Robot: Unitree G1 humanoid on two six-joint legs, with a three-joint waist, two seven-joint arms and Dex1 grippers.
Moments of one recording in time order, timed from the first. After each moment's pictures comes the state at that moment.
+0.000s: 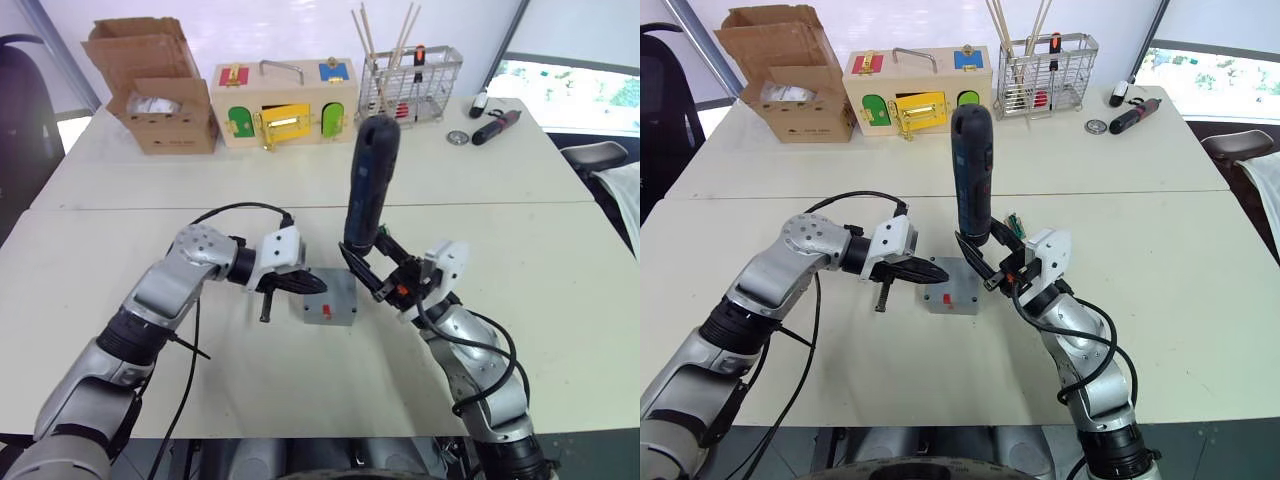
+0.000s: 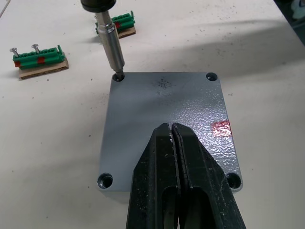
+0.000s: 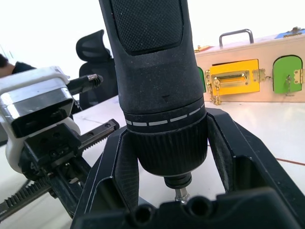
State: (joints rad) left arm -0.60 0.62 -0.37 -0.07 -0.25 0.38 -1.25; right arm -0.01 -0.24 0.16 -0.43 0.25 0.11 0.46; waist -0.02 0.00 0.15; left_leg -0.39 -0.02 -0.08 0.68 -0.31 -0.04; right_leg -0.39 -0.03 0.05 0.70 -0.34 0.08
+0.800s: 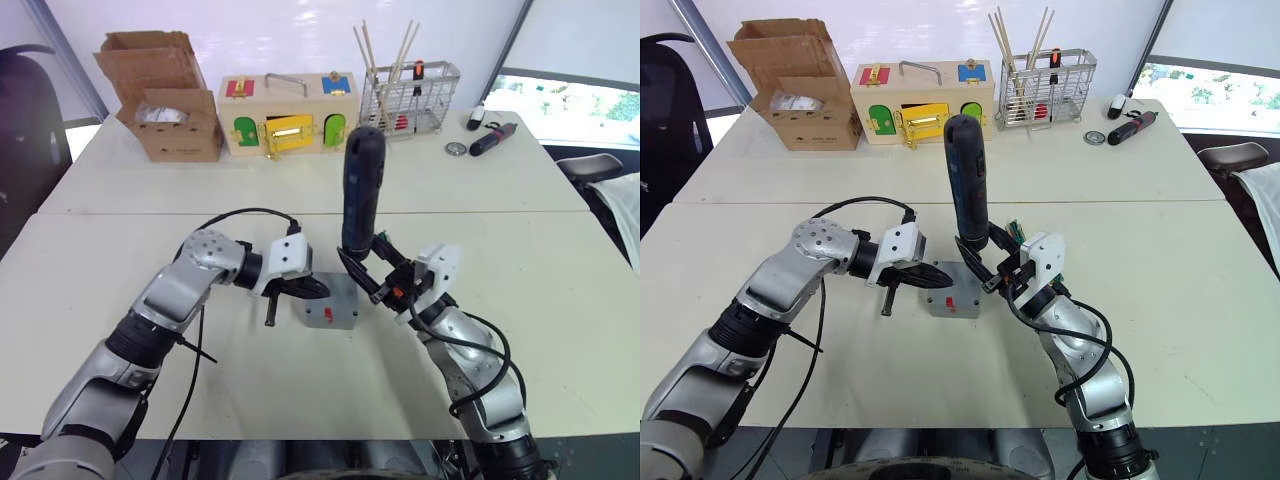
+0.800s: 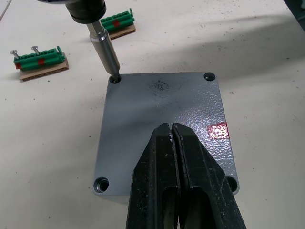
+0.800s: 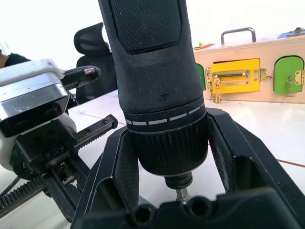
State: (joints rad) left arm -0.59 0.59 -0.39 -0.06 -0.20 0.39 -1.24; right arm -0.01 -0.23 0.17 -0.39 0.22 0.11 0.46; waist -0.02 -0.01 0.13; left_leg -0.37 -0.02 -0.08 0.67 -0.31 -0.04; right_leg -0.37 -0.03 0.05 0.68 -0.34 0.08
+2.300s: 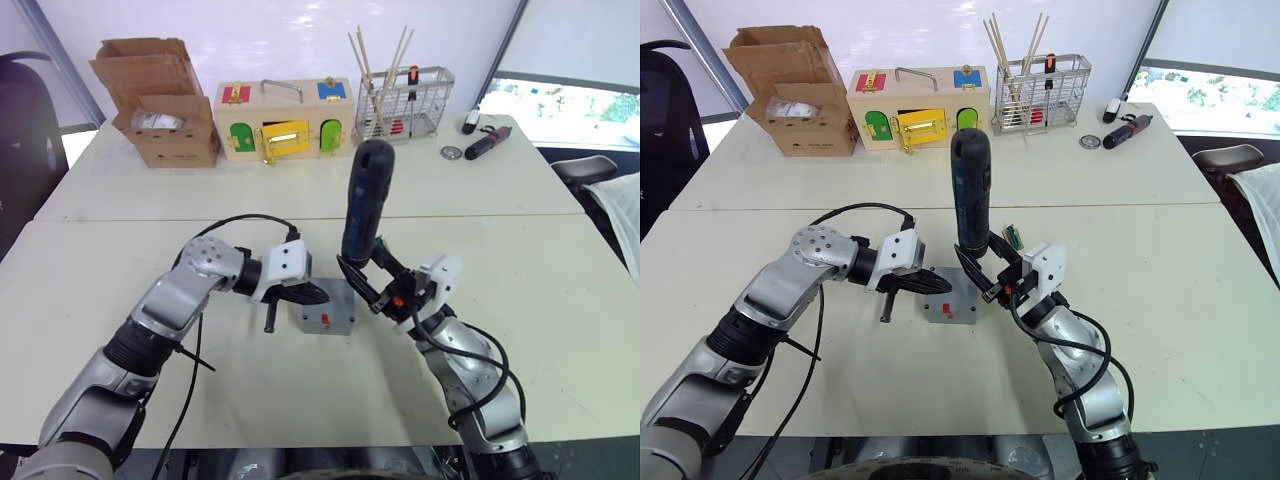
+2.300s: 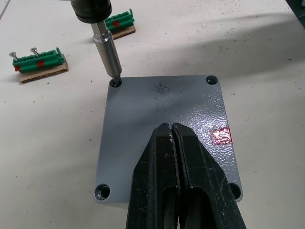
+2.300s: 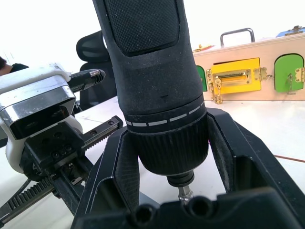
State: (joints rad) left arm -0.55 0.59 -0.39 -0.10 -0.19 0.40 -1.22; right arm 0.04 -0.22 0.18 -0.39 0.26 0.06 0.47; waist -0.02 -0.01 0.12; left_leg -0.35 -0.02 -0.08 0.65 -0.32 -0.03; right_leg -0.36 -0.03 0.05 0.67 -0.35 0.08
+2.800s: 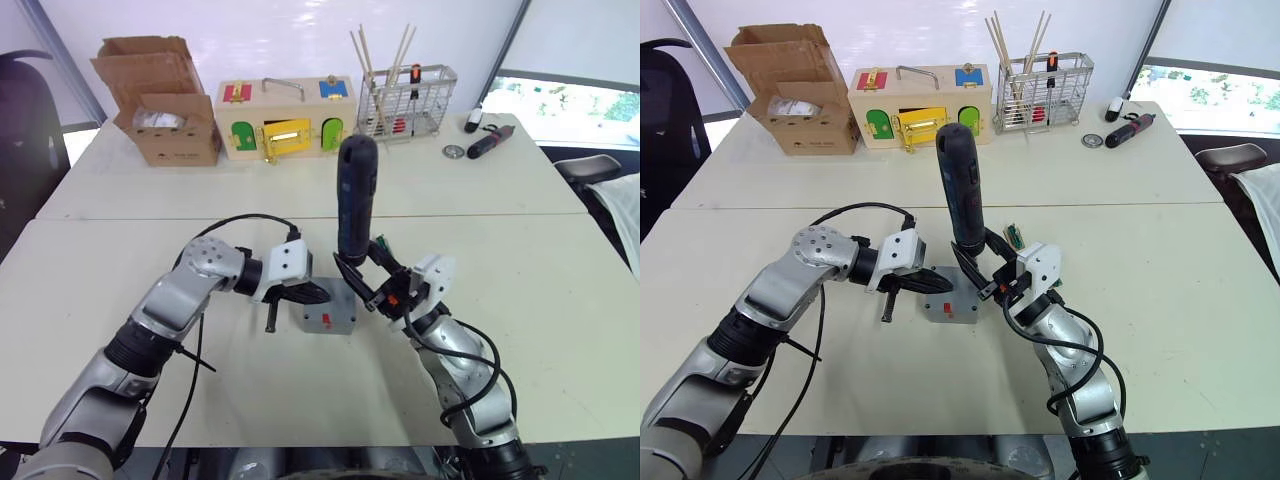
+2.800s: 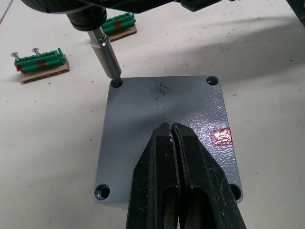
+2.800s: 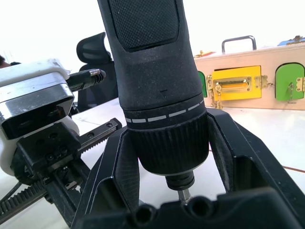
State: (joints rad) left arm -0.55 0.59 -0.39 -0.10 -0.19 0.40 -1.22; right arm 0.02 -0.20 0.20 -0.34 0.21 -0.01 0.46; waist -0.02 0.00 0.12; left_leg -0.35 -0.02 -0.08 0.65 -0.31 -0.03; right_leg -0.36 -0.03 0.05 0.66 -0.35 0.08
